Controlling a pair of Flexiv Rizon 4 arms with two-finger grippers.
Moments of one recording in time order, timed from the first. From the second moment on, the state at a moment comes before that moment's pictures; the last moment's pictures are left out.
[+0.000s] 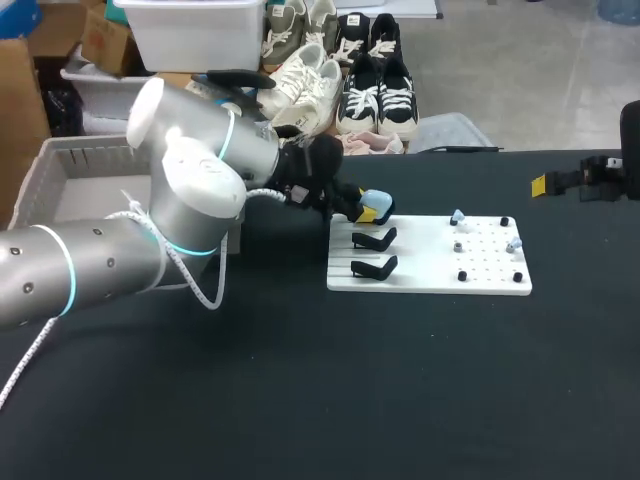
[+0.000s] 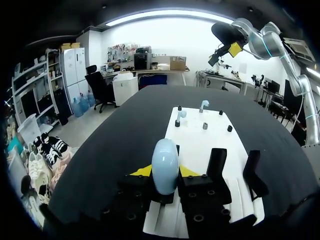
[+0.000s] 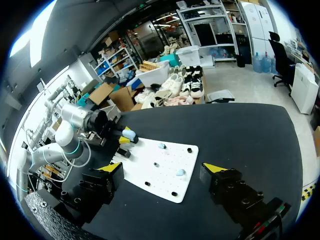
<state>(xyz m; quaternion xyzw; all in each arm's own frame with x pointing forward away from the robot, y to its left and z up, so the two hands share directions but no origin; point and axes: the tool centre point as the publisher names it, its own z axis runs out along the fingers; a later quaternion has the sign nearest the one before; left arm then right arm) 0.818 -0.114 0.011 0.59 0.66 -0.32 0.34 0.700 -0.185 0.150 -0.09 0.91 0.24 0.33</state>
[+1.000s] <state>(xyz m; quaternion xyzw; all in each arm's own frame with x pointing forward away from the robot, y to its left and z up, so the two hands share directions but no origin) 0.799 -0.111 0.090 0.53 0.70 -0.33 0.35 0.700 -0.185 0.150 -0.09 0.91 0.24 0.33</state>
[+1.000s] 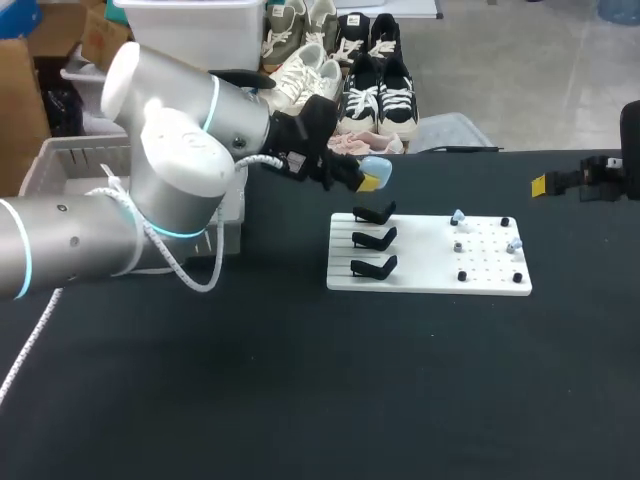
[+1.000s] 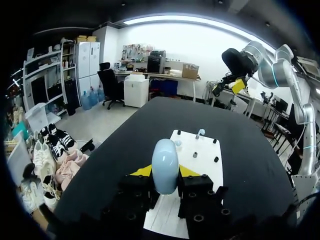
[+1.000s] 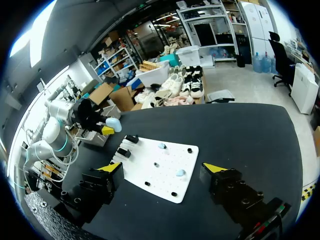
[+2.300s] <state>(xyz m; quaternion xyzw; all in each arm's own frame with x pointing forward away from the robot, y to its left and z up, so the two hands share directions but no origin) 0.740 -0.161 0.134 0.56 0.68 -0.29 0.39 0.725 -0.087 0.133 -0.22 0.89 0.27 0.29</state>
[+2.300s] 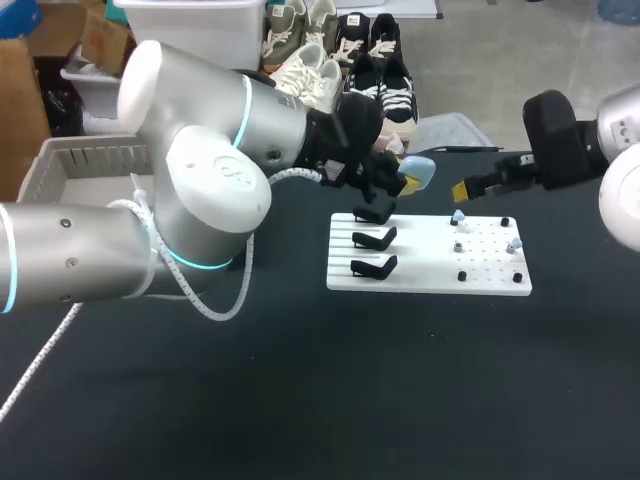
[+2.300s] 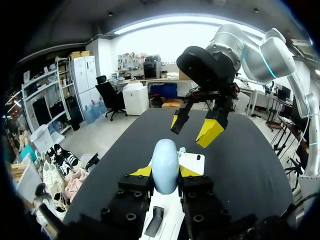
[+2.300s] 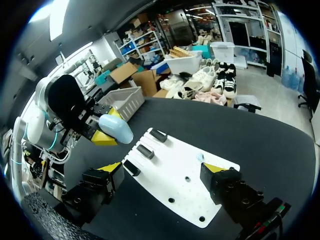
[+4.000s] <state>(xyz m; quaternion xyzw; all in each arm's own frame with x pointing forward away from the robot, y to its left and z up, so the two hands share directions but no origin) 0.733 -0.176 0.119 0.57 0.68 -0.29 0.37 0.751 -0.067 0.135 -0.26 0.86 0.33 0.28</state>
